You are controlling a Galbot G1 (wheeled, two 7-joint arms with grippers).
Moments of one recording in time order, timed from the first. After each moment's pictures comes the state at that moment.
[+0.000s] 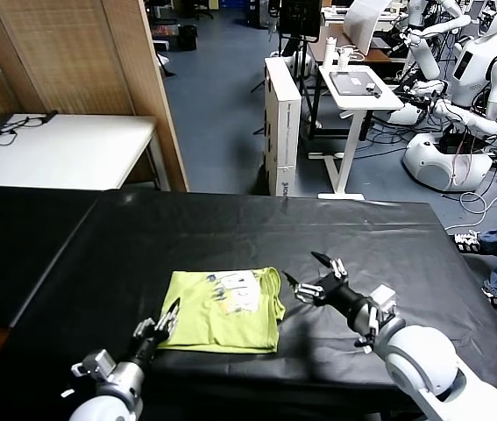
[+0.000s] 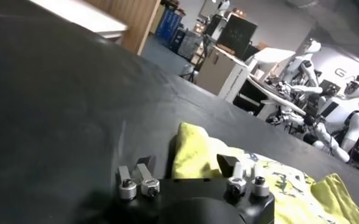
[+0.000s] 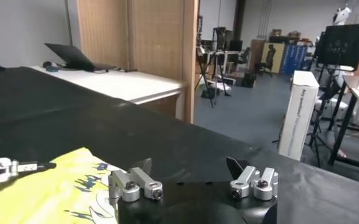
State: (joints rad) left arm 1.54 -1.44 -0.61 -1.96 -0.63 0.30 0.07; right arm -1.20 0.84 0.26 2.12 0.57 -0.36 -0.05
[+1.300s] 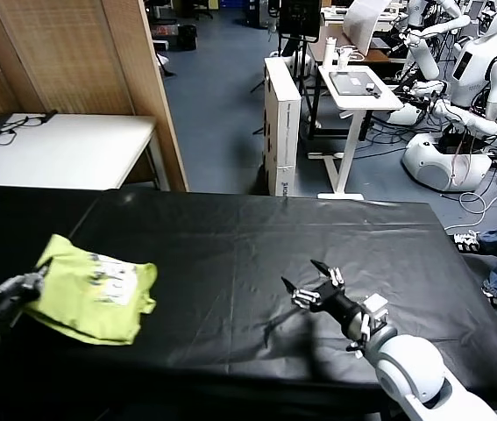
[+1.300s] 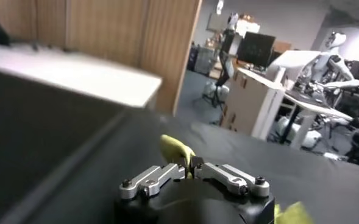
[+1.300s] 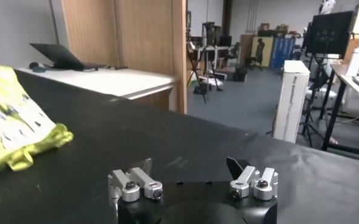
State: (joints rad) left arm 1.67 -0.90 -1.11 -2.08 -1.01 0.38 -0.01; right arm -1.24 0.93 0.25 2.06 0.50 -0.33 -0.05
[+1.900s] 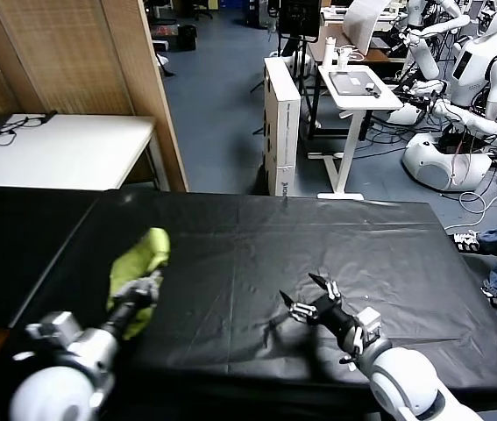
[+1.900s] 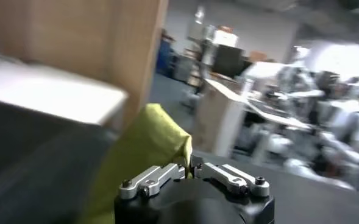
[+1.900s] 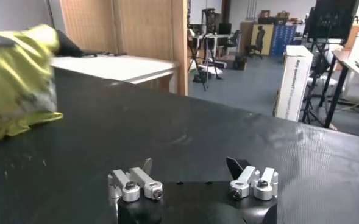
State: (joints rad) left arm 1.49 -1.19 -0.54 -2.28 -0.88 0.45 -0.17; right arm -1.28 0.95 0.24 2.05 0.45 -0.34 -0.05
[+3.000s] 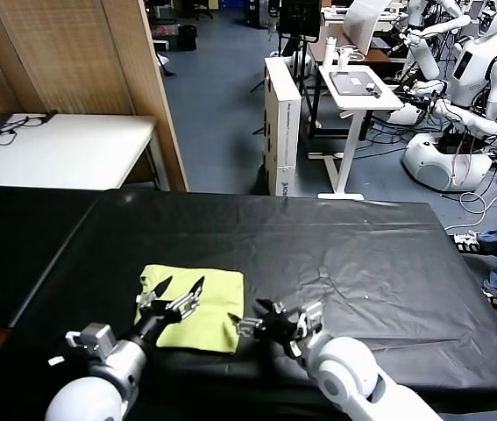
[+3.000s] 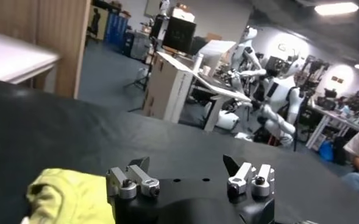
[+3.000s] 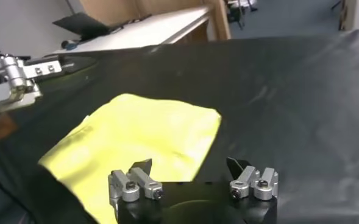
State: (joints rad) left arm 1.53 -1.19 -0.48 -2.26 -0.65 0.42 -0.11; right arm -1.07 1.06 -0.05 2.00 0.78 -0.59 0.13
